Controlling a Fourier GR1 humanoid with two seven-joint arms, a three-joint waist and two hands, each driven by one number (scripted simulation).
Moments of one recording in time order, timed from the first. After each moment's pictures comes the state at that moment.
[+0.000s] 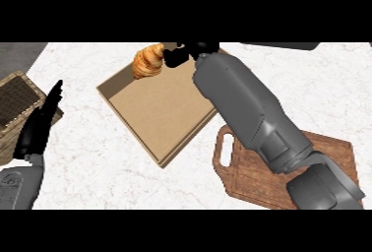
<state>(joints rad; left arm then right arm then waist) -0.23 0.31 0.15 -1.31 -0.29 0.04 0.05 -1.36 0.00 0.25 -0.38 0.39 -0.30 0.21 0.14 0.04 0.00</state>
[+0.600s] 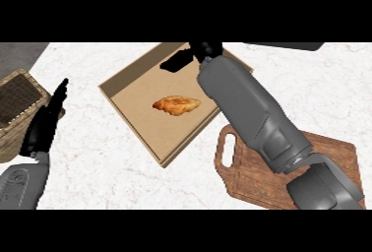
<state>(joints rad) -0.25 0.30 0.14 -1.29 -0.30 0.05 0.05 -1.35 0.00 0.23 -0.33 0.24 -0.40 0.05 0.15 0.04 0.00</state>
